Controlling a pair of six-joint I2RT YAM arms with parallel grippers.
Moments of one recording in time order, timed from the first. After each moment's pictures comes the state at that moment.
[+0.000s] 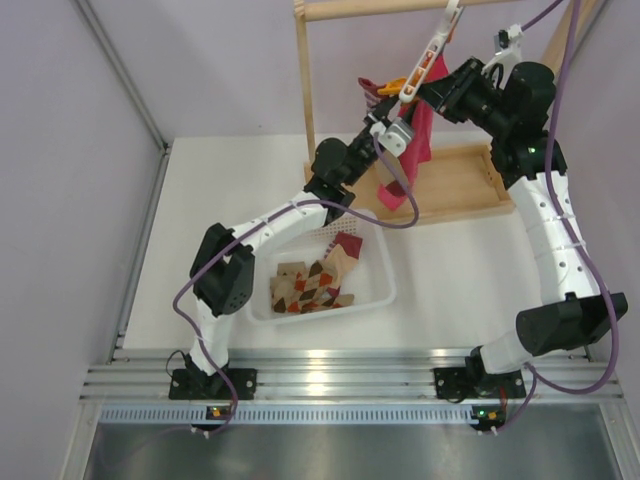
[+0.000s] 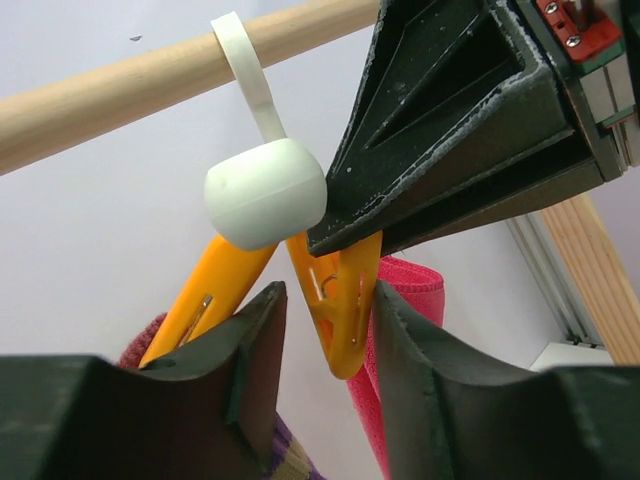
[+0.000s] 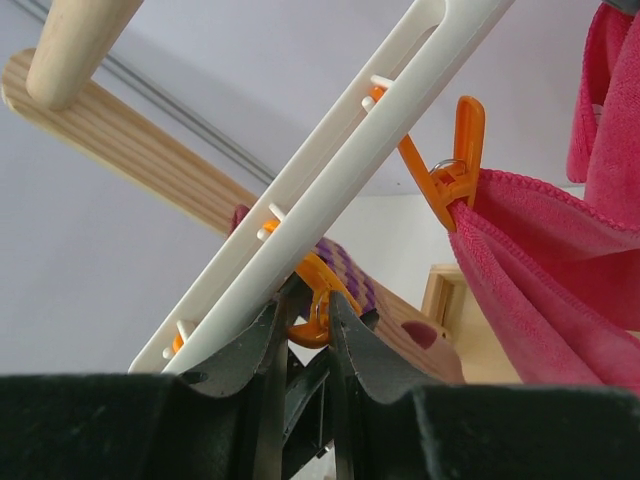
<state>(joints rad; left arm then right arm) -0.77 2.02 1.74 0.89 0.12 0.57 0.16 1.50 1.78 -0.28 -0.42 0.69</state>
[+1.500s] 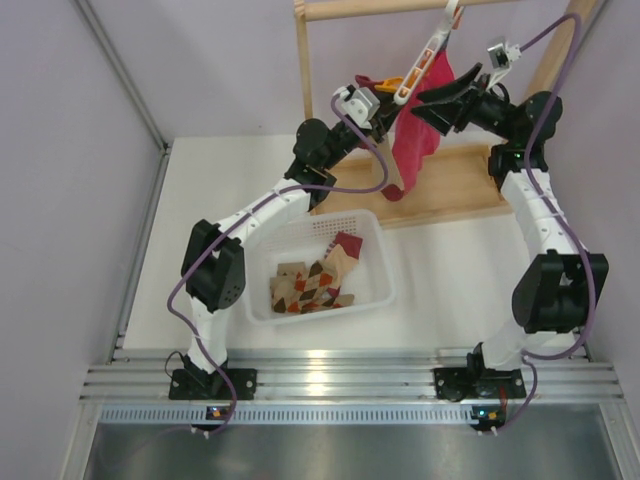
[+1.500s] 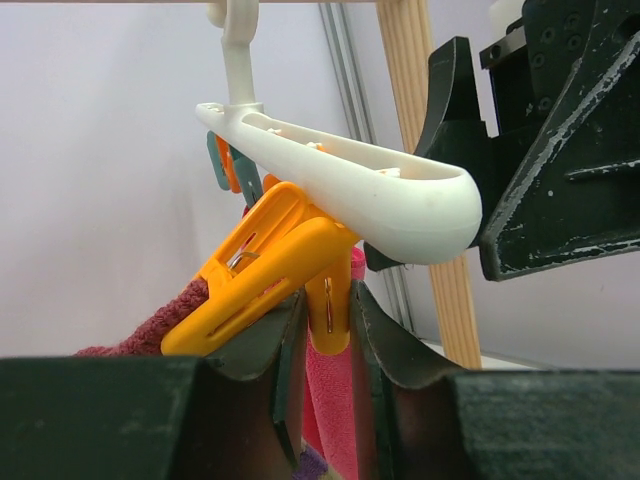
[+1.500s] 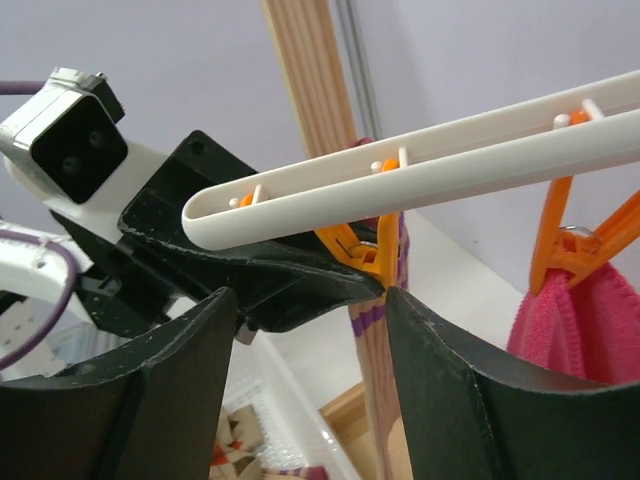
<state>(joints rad) -0.66 2.01 1.79 0.77 0.34 0.10 0.01 1.64 1.52 0.70 -1.12 0.78</state>
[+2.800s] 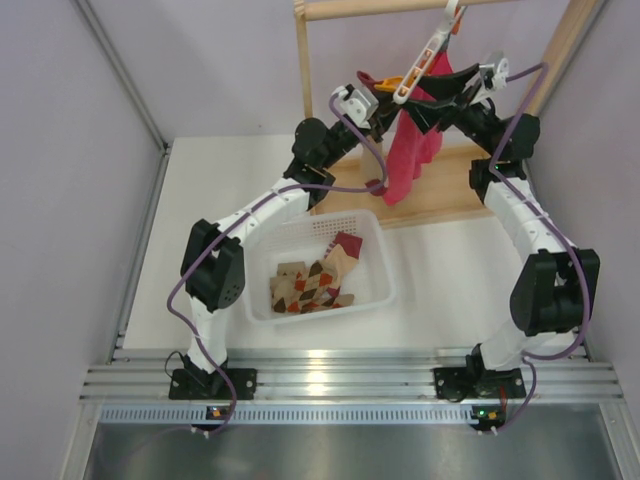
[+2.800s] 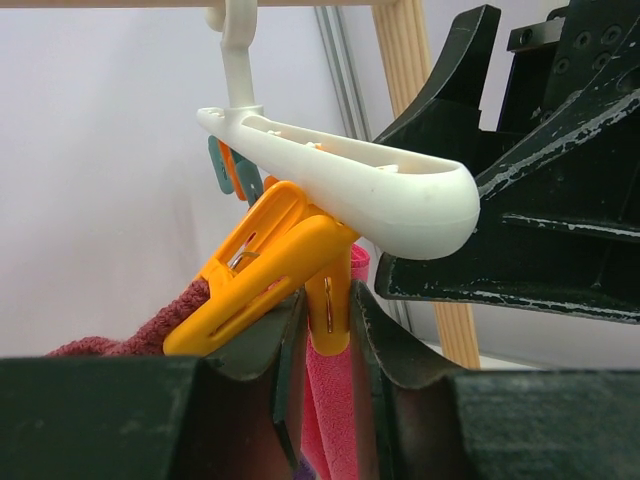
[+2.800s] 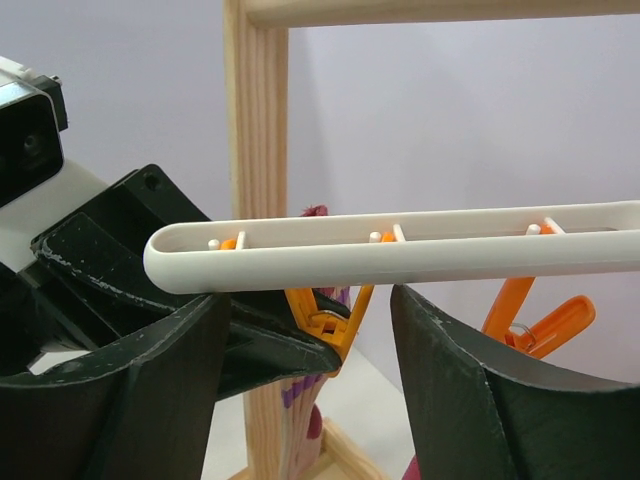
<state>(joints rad) -0.66 2.01 1.79 0.77 0.36 0.09 0.10 1.62 1.39 0.94 -0.84 0.48</state>
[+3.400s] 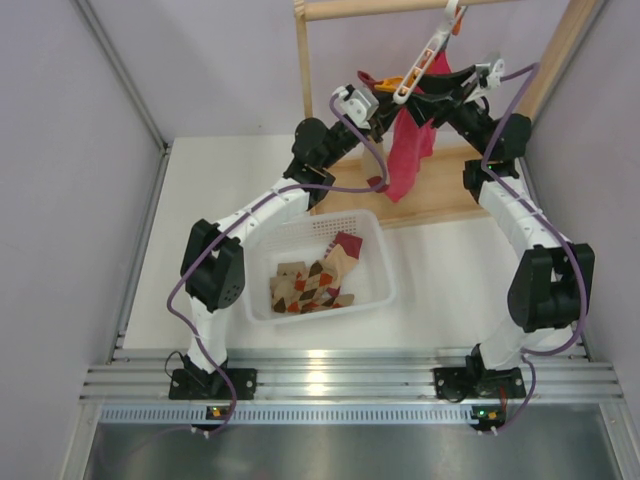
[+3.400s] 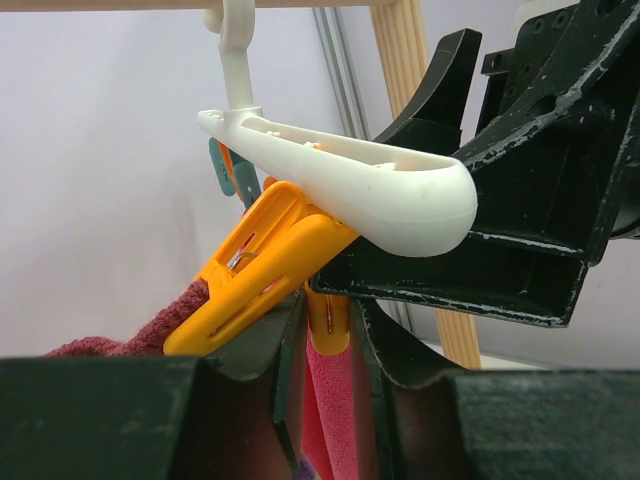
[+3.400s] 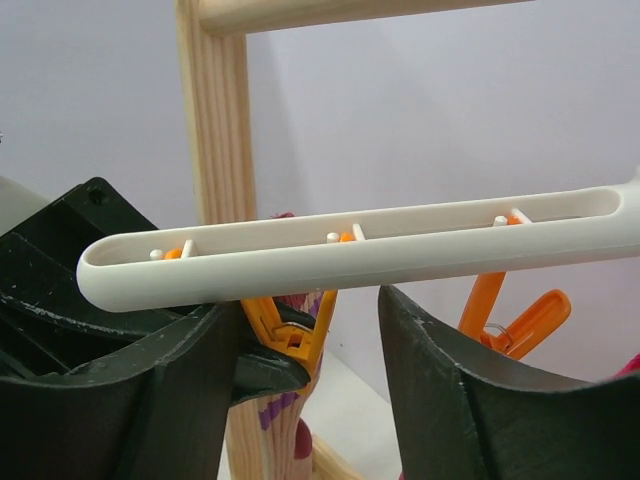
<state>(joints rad) -0.66 2.01 1.79 0.77 0.37 0.10 0.12 1.65 1.39 0.94 -0.74 0.45</state>
